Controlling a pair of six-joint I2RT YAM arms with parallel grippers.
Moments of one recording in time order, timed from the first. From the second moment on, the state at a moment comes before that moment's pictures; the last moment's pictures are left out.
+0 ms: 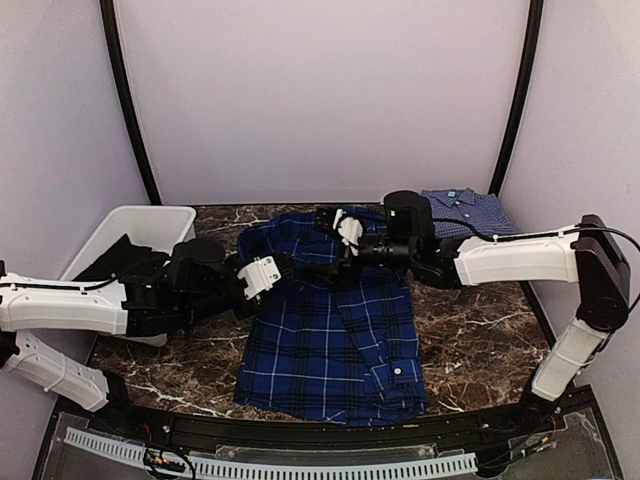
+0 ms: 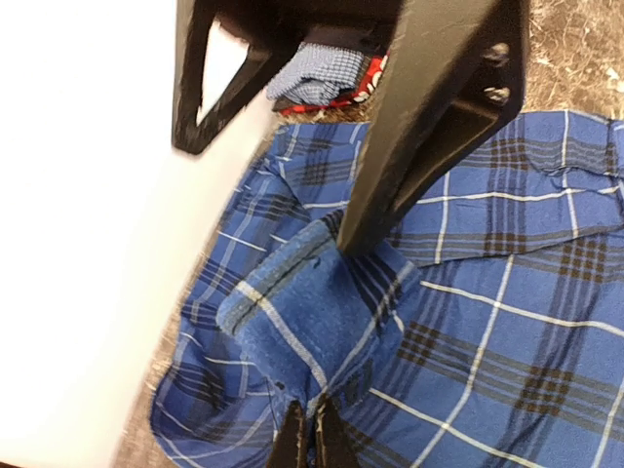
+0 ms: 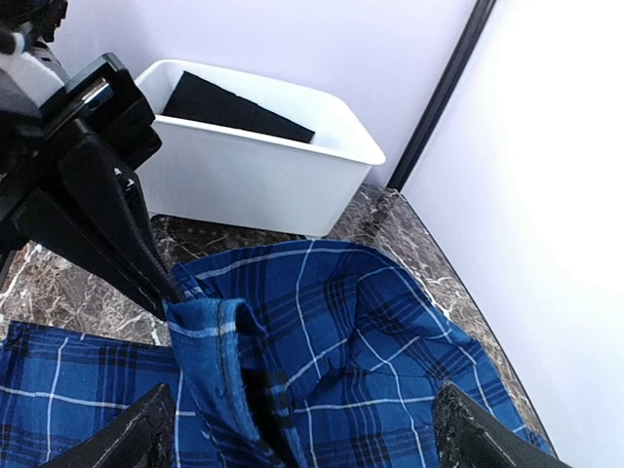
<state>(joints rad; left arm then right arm) -0.99 1.23 0.75 0.06 -0.29 0.55 0.86 1.65 1.06 0.36 -0.40 -0.45</state>
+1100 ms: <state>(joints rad) -1.06 1.24 0.62 0.40 -0.50 0.87 0.86 1.78 1.21 0.18 -0.67 -0.33</state>
